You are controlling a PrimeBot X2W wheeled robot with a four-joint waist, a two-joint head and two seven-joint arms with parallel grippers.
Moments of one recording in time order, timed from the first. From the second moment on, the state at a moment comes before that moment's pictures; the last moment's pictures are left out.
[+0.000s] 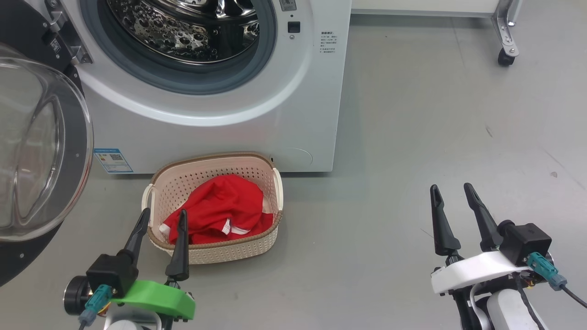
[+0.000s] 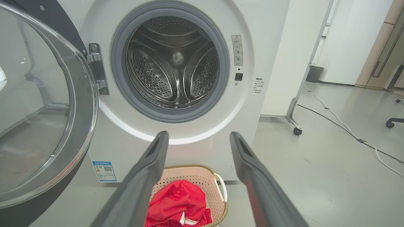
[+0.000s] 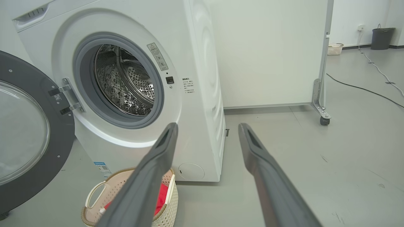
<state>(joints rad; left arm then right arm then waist) -0.07 0.04 -0.16 0.21 -0.33 -0.02 -0.25 -0.05 -0.07 0.17 0.17 0.37 0.12 -0.25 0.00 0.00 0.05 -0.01</state>
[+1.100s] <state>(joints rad) -0.07 0.04 -0.21 0.21 -0.35 0.00 -0.25 -0.05 -0.09 0.18 0.15 0.37 0.12 -0.25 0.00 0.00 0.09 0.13</state>
